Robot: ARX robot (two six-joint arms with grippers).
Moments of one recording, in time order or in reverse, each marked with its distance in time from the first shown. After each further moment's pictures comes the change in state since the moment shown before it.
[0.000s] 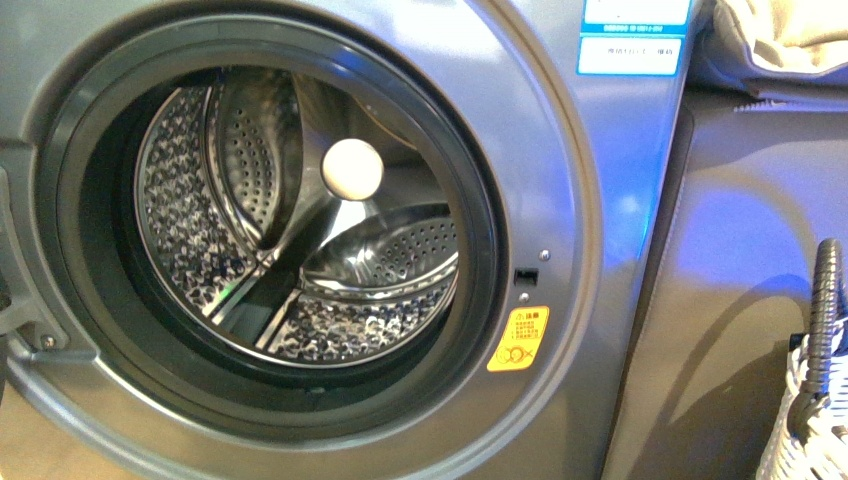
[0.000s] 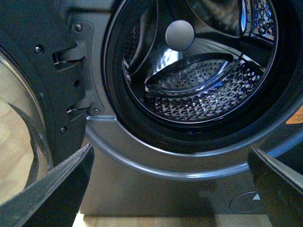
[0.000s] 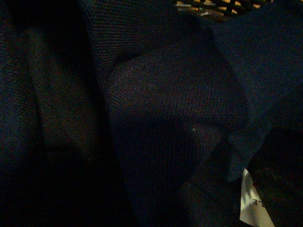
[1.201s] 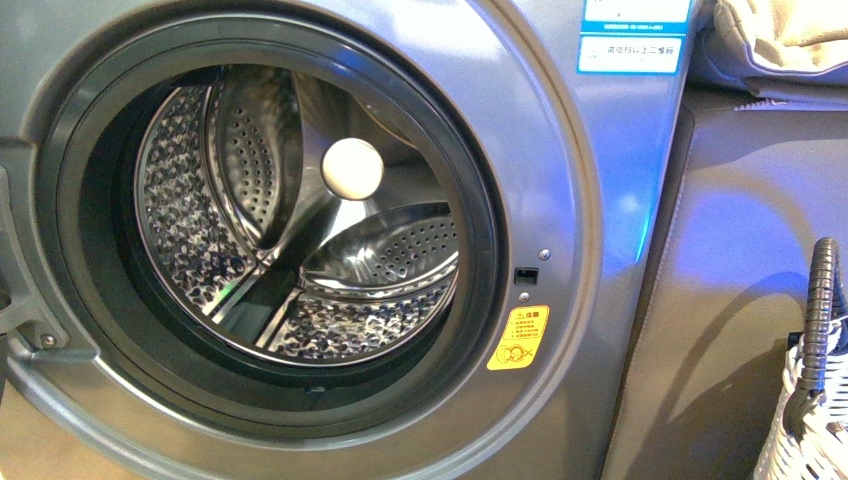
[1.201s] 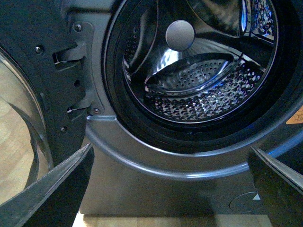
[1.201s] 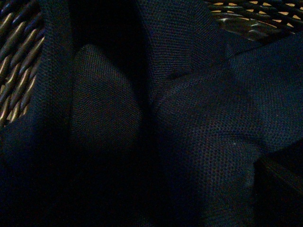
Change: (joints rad) left arm 0.000 0.000 0.000 0.000 0.000 0.000; right arm 0.051 -0.010 0.032 -0.040 -0.069 -0.011
